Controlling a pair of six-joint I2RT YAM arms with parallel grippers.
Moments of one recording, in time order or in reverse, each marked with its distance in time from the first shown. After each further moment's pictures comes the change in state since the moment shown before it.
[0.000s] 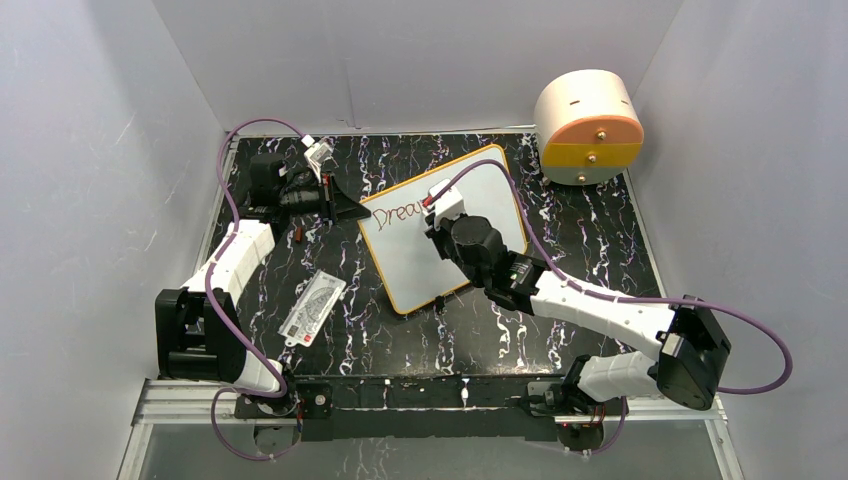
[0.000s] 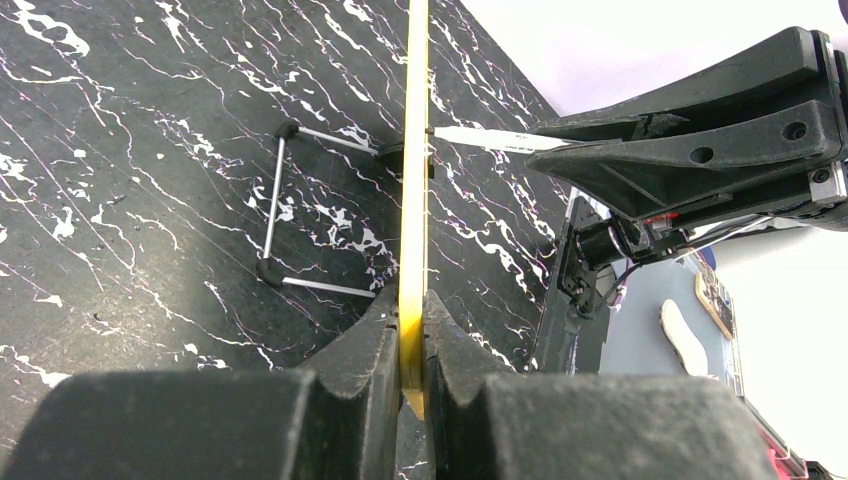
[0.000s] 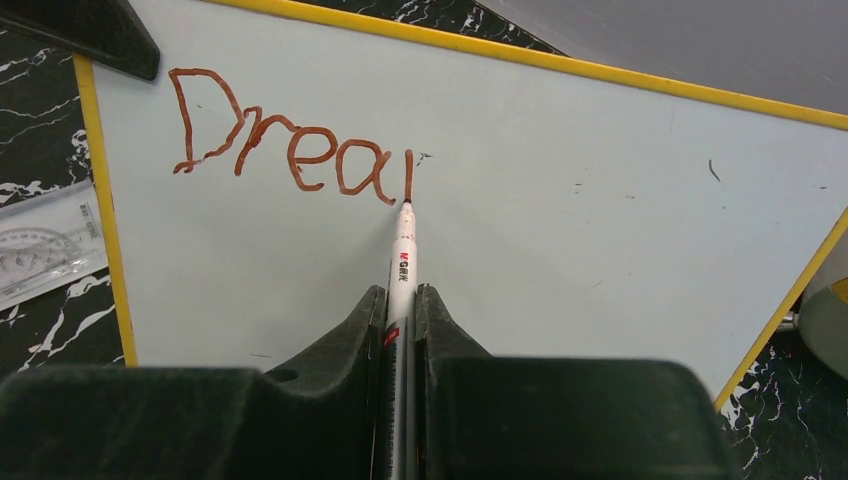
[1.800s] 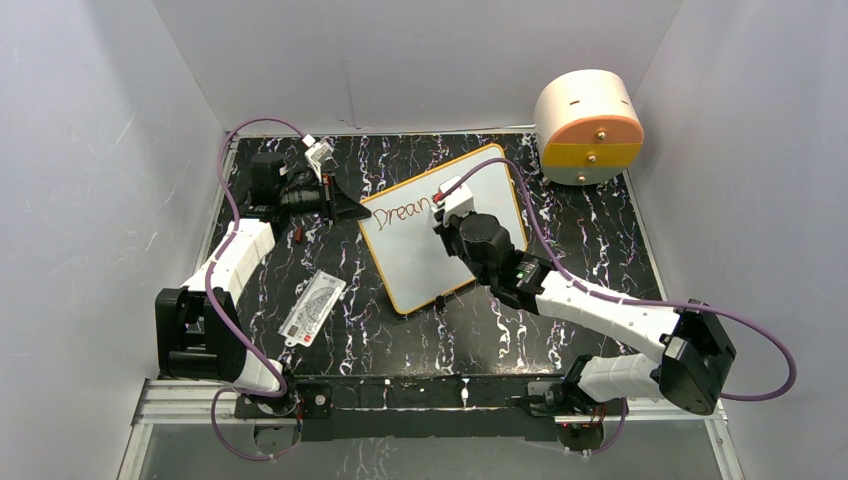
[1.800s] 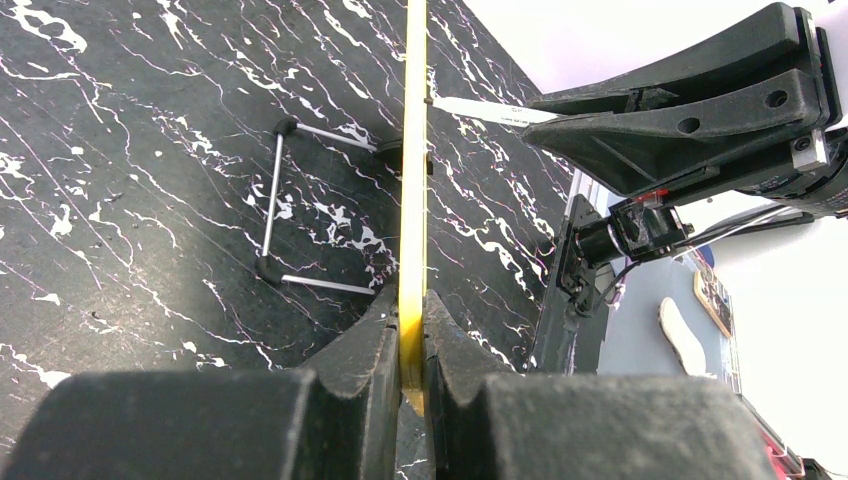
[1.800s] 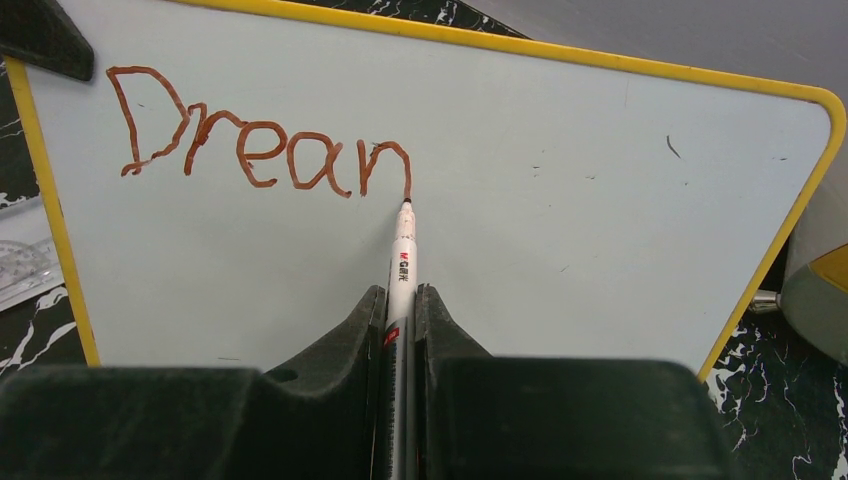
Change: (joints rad) left arm -0.002 0.005 0.010 -0.022 -0.002 0.011; right arm -0.043 -0.026 -0.031 0.013 -0.003 0.010
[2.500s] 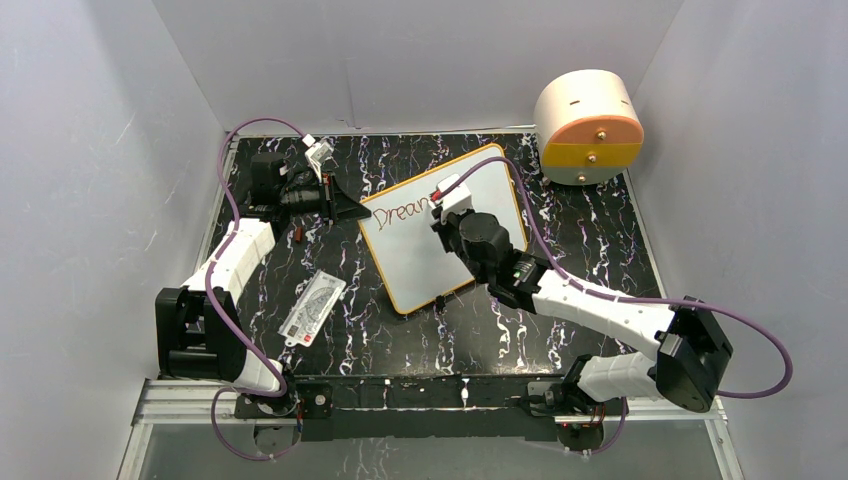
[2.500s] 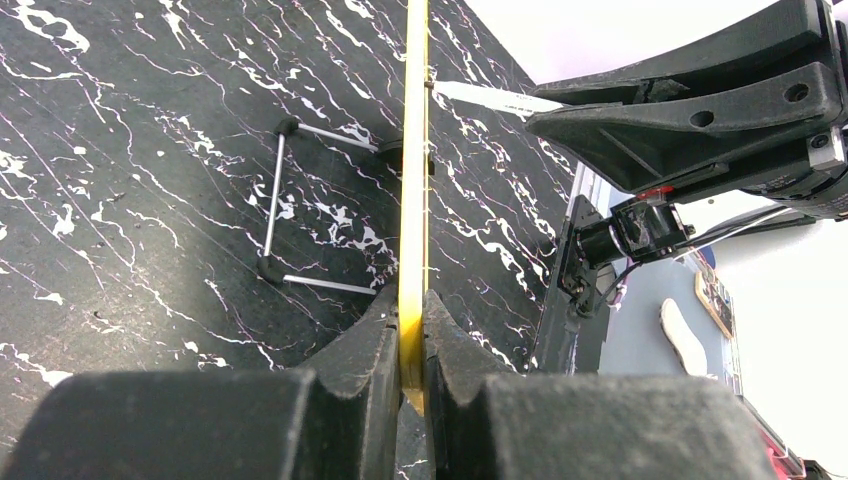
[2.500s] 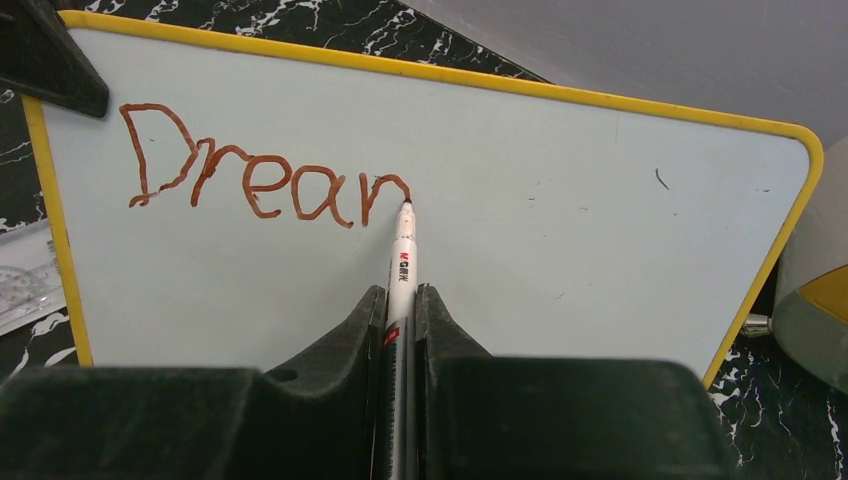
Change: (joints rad) left arm -0.001 0.002 0.002 -0.001 -0.001 0.001; right arm 0.000 0.020 0.001 0.067 0.004 -0.031
